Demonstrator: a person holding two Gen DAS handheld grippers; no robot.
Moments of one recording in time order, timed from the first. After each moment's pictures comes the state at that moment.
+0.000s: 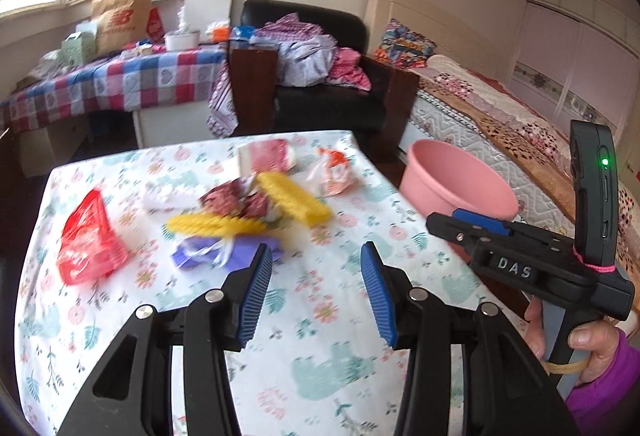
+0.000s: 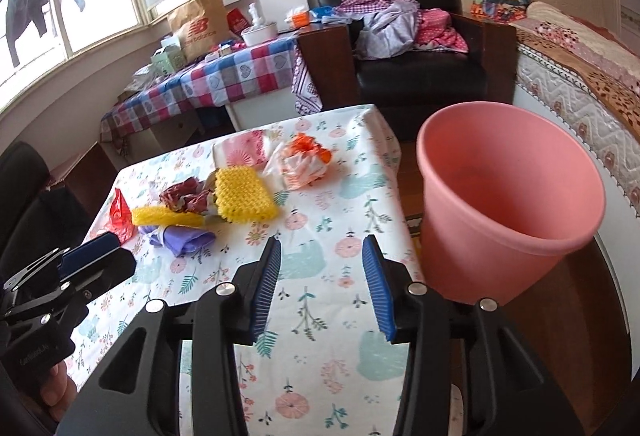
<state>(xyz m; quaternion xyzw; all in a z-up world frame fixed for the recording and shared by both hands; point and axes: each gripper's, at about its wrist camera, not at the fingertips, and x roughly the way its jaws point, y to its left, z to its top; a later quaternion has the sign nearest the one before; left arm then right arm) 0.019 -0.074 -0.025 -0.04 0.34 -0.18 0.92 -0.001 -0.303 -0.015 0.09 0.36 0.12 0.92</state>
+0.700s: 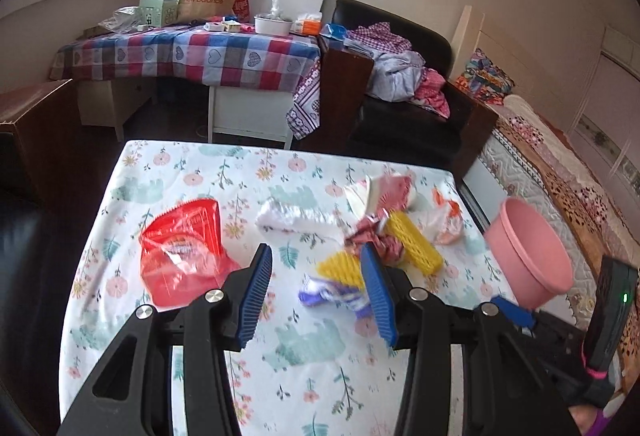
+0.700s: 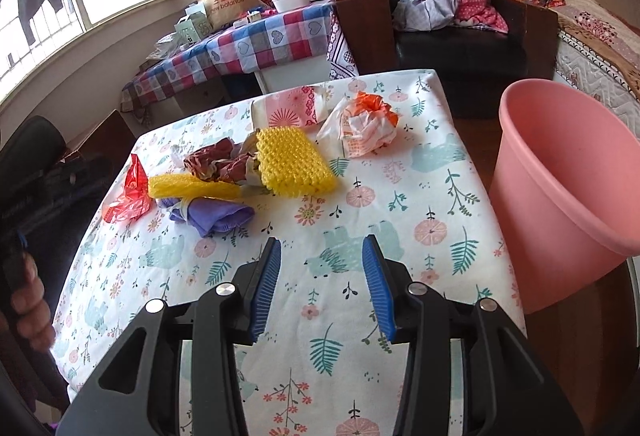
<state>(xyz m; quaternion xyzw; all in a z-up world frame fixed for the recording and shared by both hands) 0.078 0.018 -0.017 -0.11 0.35 -0.06 0.93 0.020 -0.259 -0.042 0.08 0.40 0.17 0.90</state>
